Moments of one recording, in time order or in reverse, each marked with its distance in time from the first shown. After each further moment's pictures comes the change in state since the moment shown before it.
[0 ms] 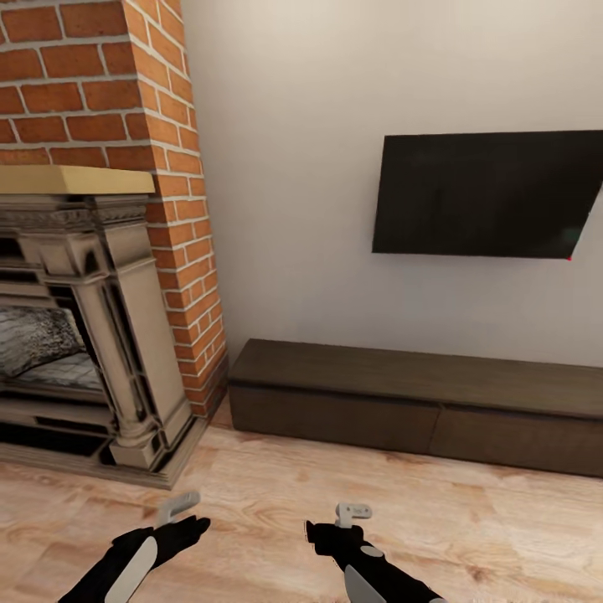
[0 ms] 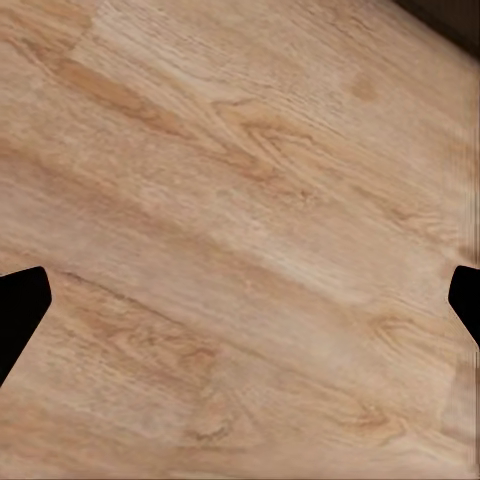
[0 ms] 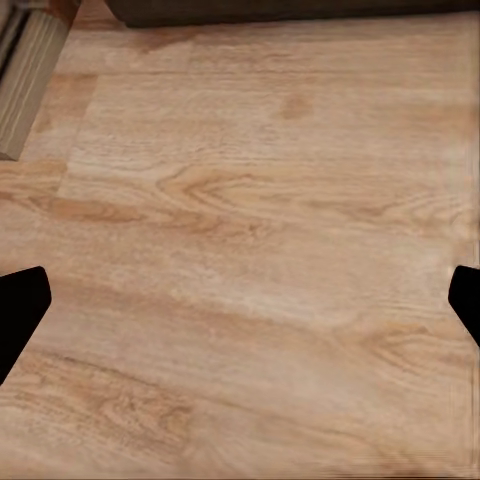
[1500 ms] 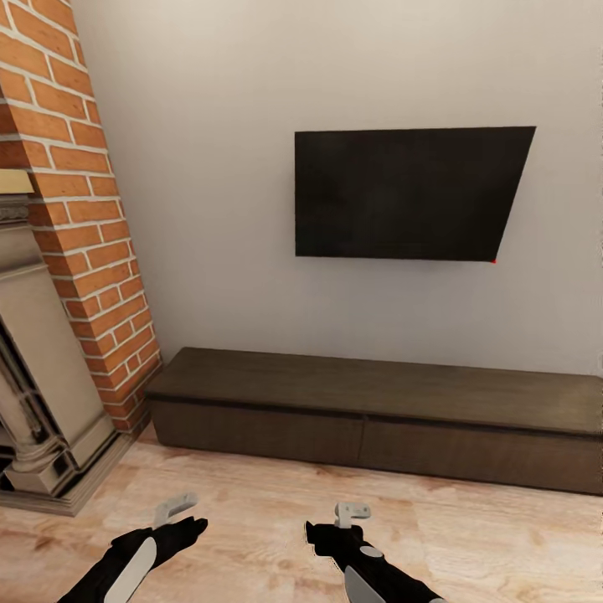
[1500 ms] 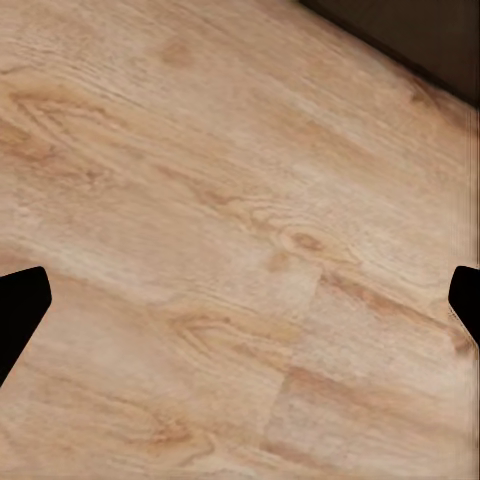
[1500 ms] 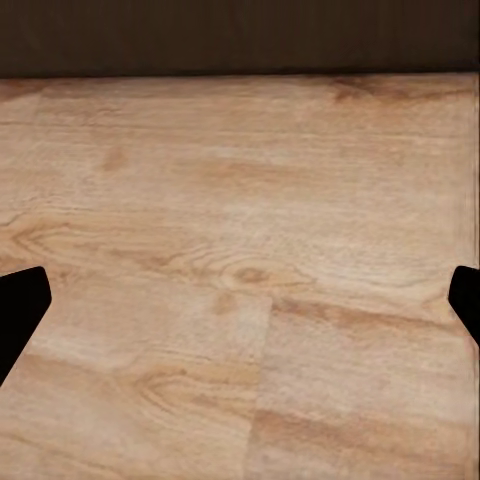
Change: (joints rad) left arm 0.000 0.002 -0.001 0.003 0.000 -0.008 0.023; right arm 0.001 0.000 0.003 -0.001 0.015 0.001 0.001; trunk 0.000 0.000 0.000
